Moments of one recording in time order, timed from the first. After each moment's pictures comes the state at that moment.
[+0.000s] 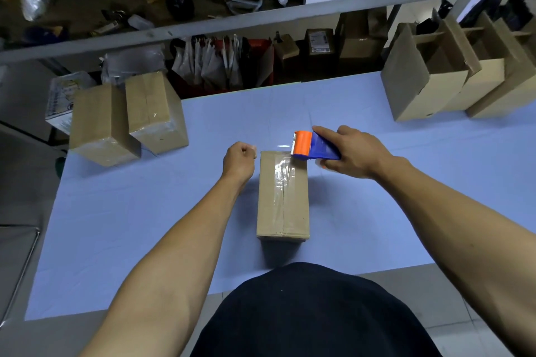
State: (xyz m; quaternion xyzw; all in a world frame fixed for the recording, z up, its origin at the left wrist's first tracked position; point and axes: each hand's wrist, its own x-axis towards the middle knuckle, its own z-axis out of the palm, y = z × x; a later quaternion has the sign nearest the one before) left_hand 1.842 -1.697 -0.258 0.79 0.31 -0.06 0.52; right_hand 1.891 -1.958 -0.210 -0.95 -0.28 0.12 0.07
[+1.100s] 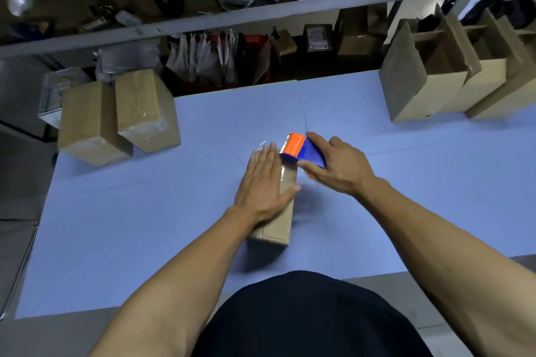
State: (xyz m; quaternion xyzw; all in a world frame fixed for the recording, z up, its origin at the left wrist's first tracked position) left_hand 1.800 -1.751 -0.272 0.98 -0.08 -0.10 0.14; right_hand 1.874 -1.951 -0.233 -0.97 -0.18 0.10 0.16
